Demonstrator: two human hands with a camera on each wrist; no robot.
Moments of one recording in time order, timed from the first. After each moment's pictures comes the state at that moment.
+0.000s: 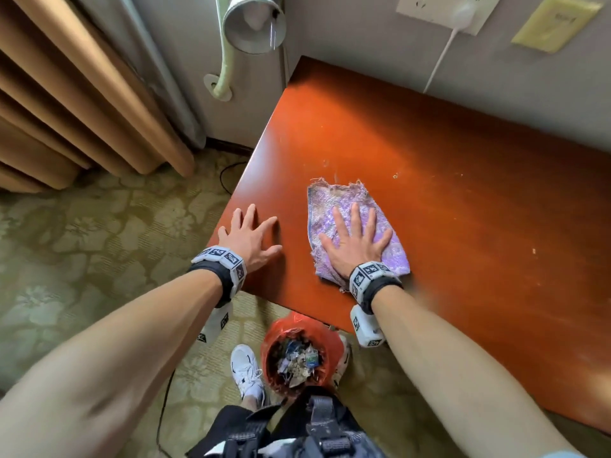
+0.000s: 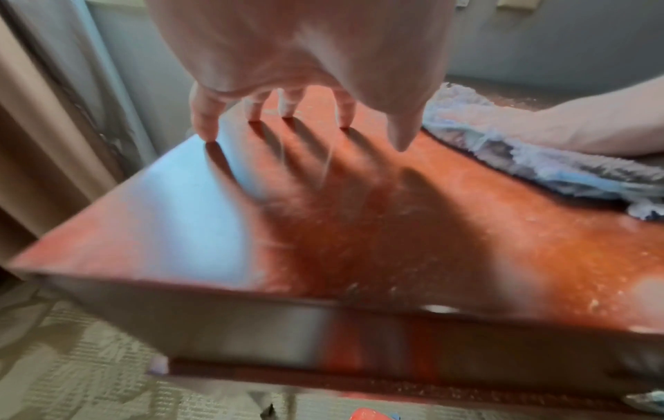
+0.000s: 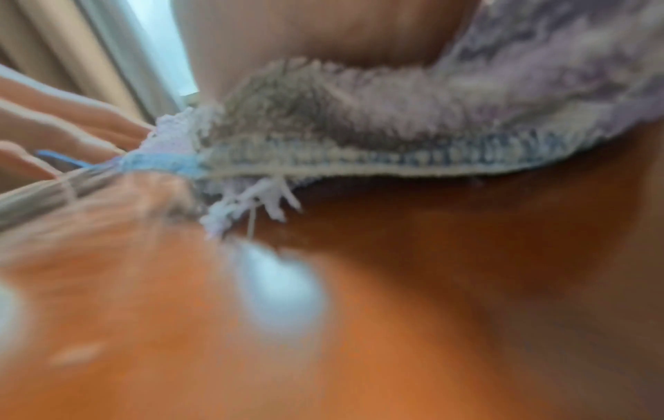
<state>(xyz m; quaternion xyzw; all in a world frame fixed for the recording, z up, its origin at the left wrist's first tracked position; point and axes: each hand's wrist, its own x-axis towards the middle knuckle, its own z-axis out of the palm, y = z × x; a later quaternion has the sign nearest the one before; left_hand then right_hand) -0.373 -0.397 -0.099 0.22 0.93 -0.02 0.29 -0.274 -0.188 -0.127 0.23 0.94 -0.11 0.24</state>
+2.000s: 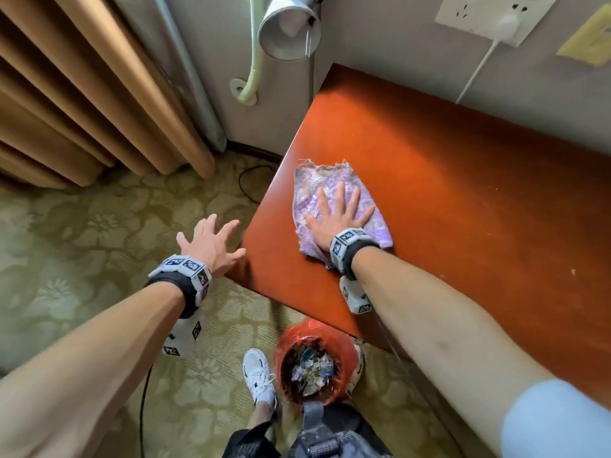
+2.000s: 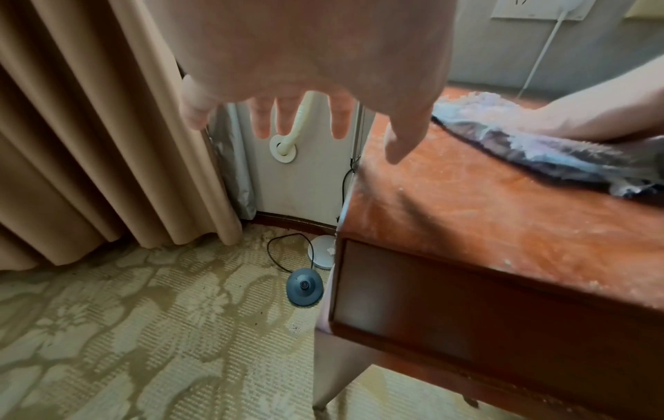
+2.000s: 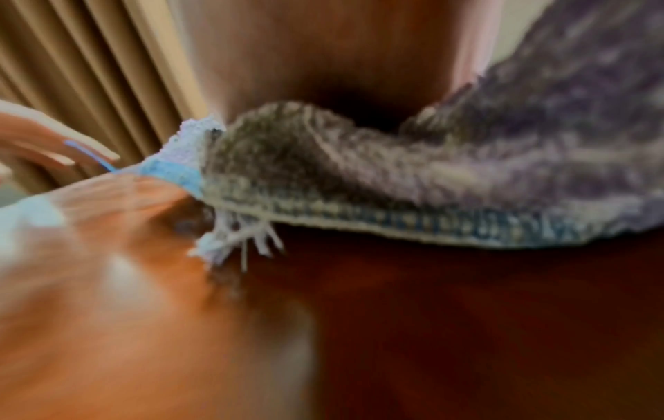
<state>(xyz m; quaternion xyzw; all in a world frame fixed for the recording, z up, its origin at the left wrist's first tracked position) -0.405 -0.495 -0.090 0.10 0.96 -0.04 0.27 -0.372 -0.249 -0.117 0.19 0.94 -0.11 0.25</state>
